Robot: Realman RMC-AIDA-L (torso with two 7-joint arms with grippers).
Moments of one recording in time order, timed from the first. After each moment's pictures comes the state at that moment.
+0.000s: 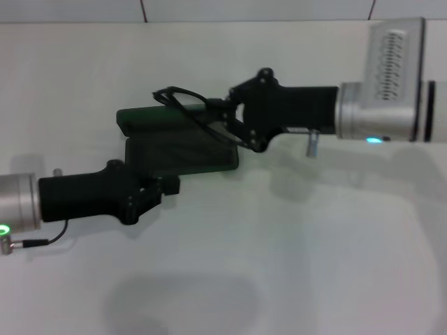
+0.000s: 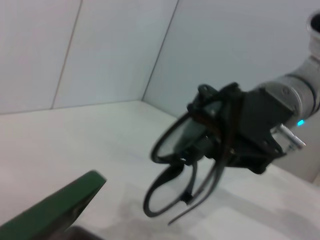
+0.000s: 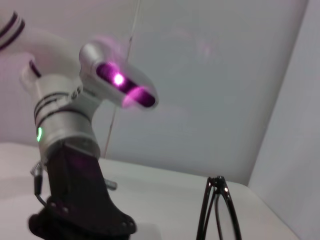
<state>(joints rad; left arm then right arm) -0.41 -2.02 0.85 0.55 1.84 1.60 -1.35 0.72 2.03 -1.69 -0.64 -1.13 -1.03 0.91</state>
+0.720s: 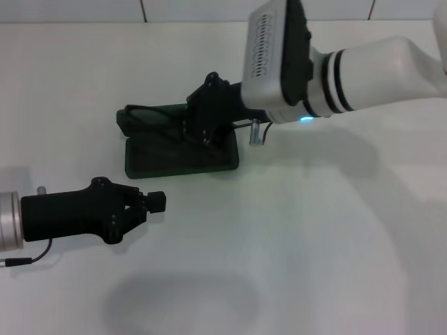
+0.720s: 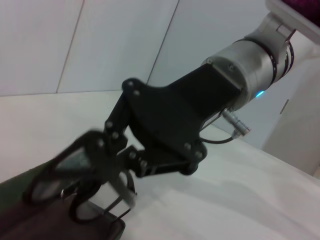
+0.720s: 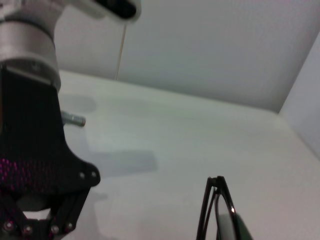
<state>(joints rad) -0.36 -2.01 0.85 0.57 1.85 1.64 -1.35 1.02 2.03 -2.01 -0.54 -1.13 -0.73 1.23</state>
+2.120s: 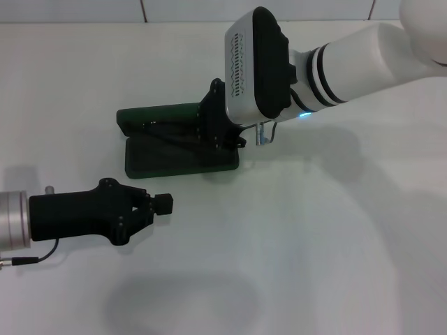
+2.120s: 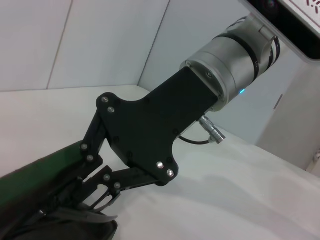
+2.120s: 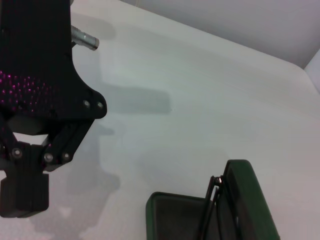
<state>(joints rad) -0.37 -2.02 0.85 0.56 1.87 1.64 -1.35 1.10 2.03 -2.05 -0.54 -1.39 -0.68 1.37</state>
